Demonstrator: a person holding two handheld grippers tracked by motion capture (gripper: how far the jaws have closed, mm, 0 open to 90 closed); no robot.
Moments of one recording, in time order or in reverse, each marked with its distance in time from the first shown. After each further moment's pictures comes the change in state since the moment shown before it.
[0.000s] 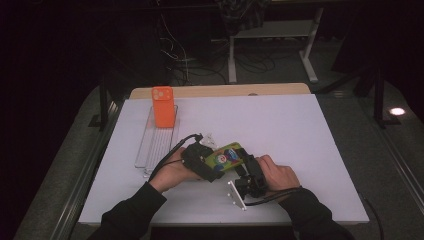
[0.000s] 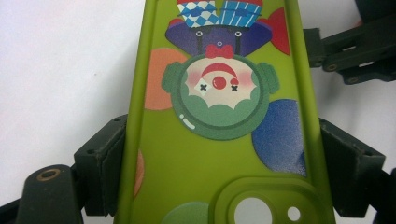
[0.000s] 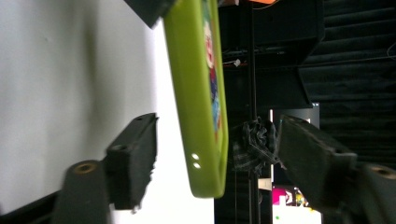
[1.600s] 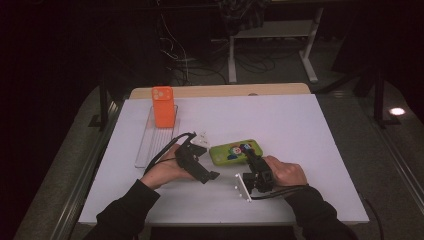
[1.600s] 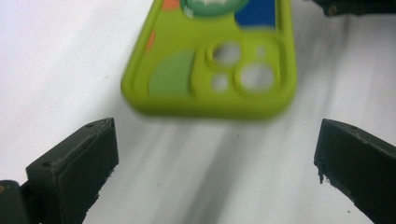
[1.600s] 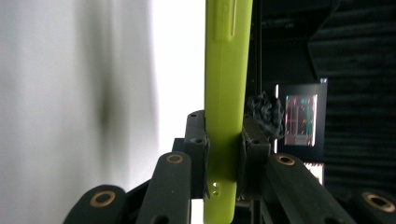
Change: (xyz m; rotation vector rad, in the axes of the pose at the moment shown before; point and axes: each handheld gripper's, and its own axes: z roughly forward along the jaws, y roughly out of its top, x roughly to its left) left arm 0.010 -0.009 -0.015 -0.043 -0.027 0.021; right arm -0.007 -0.023 0.003 0.110 0.037 -0.010
